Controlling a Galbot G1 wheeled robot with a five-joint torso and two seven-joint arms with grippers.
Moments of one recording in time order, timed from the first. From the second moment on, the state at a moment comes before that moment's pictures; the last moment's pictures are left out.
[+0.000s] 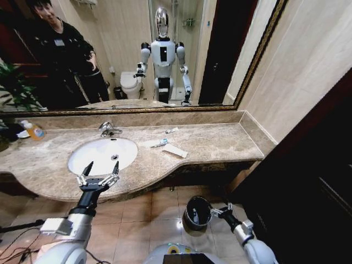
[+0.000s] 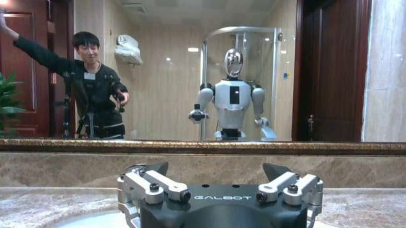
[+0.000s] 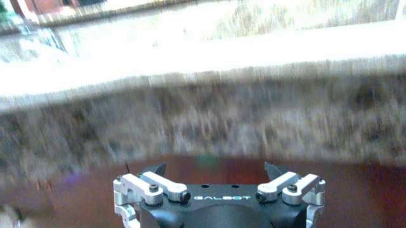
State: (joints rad) left arm 1.84 -1.36 -0.82 -2.47 -0.37 0.04 0.05; right arm -1.64 1.26 0.65 1.72 0.36 0.17 -0.41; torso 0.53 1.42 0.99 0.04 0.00
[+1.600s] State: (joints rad) left arm 1.84 -1.36 -0.82 -2.47 -0.37 0.04 0.05; right arm -0.87 1.12 0.07 1.66 0.45 -0.22 -0.24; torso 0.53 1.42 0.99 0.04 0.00
